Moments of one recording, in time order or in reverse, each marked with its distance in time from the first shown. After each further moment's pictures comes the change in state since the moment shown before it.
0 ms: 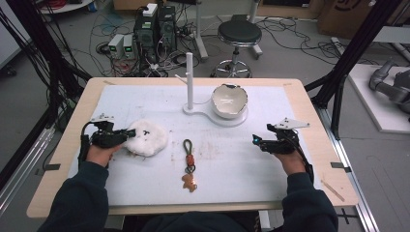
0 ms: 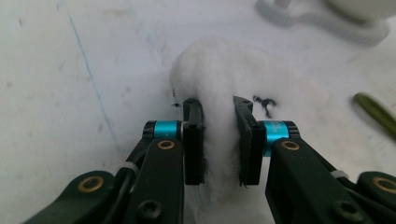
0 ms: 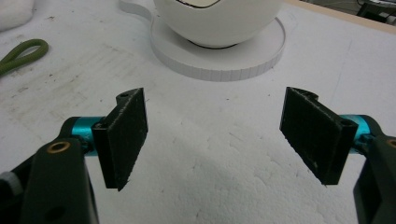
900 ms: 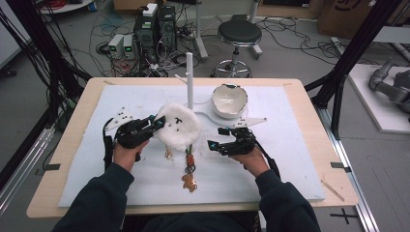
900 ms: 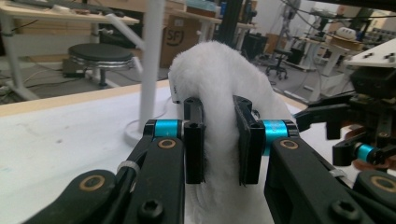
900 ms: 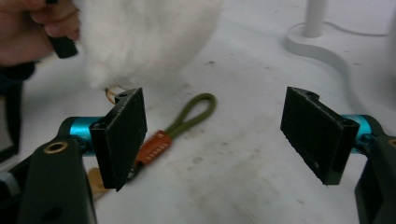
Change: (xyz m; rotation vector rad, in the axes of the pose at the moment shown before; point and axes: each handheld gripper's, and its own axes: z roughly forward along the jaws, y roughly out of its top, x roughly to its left) left arm -0.100 0.022 0.009 -0.385 -0.278 0.191; right arm 0.092 0.041 0.062 -0.043 0.445 0.037
